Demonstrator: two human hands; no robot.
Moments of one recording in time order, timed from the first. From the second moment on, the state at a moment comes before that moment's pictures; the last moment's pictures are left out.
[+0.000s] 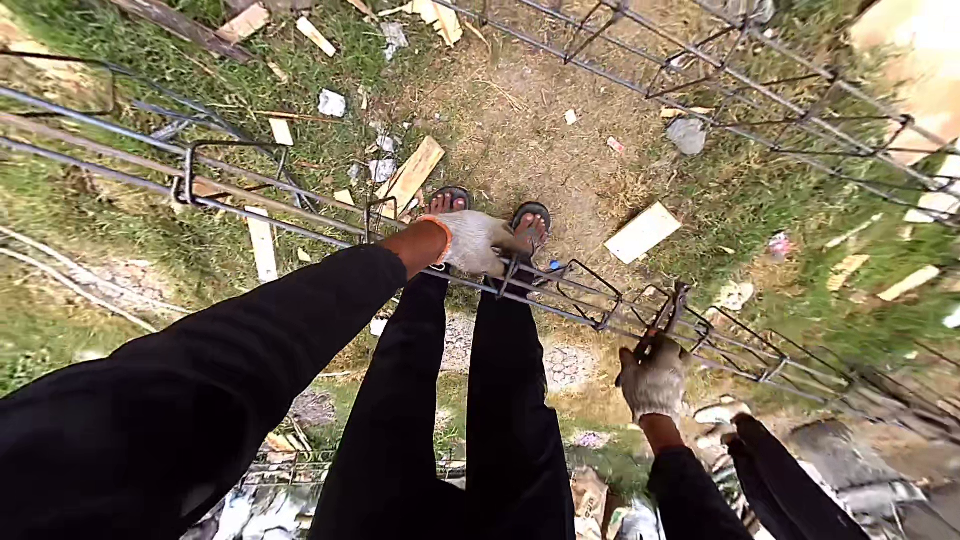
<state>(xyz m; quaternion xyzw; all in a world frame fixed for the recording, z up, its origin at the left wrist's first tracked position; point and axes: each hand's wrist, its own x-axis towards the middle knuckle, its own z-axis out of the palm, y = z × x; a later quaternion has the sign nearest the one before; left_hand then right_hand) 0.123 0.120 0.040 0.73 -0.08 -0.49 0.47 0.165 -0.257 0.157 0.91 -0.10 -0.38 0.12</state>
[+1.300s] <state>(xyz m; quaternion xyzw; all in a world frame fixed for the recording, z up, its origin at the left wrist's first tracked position) 0.108 0.116 0.046 0.73 -0.08 -0.46 0.50 0.273 0.027 0.167 0.43 0.71 -0.38 0.40</state>
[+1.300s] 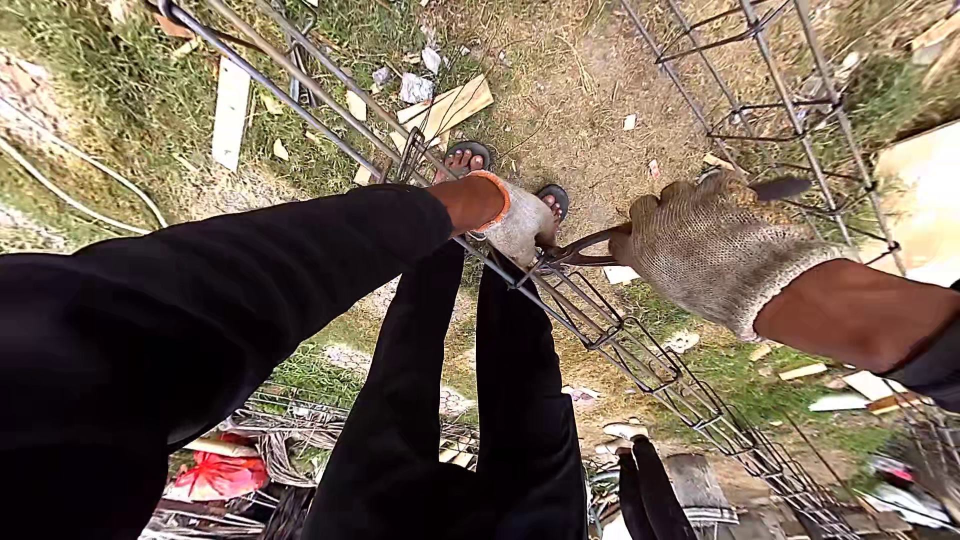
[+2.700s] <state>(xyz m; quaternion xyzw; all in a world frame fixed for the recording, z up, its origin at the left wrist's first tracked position) 0.057 0.087 0.076 0.81 0.03 -0.38 0.44 0.310 -0.011 -0.040 0.24 0.84 -0.49 -0.06</state>
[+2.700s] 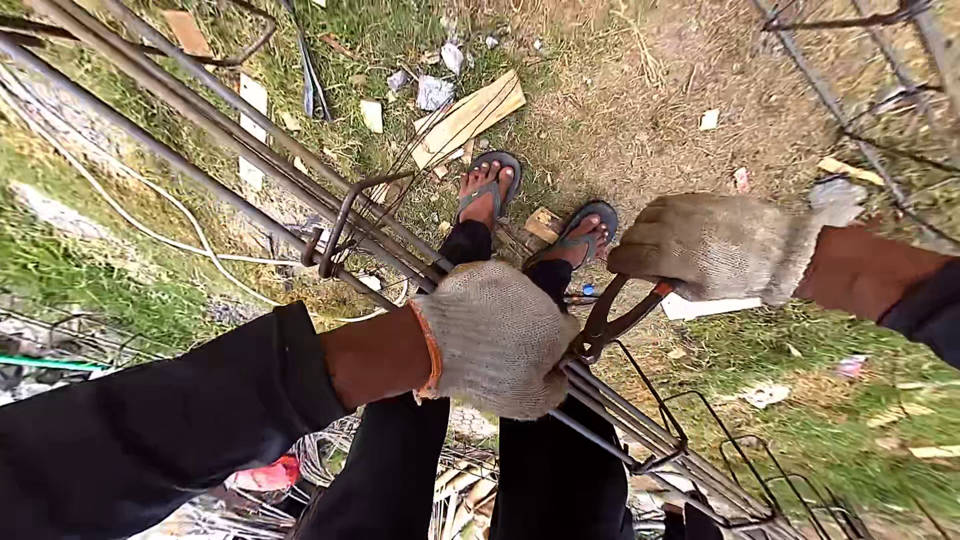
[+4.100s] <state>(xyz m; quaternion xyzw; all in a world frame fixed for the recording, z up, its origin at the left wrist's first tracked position) 0.057 0.072 0.092 0.88 0.14 -0.06 0.45 0.290 -0.081 0.162 0.59 0.63 -0.44 0.22</state>
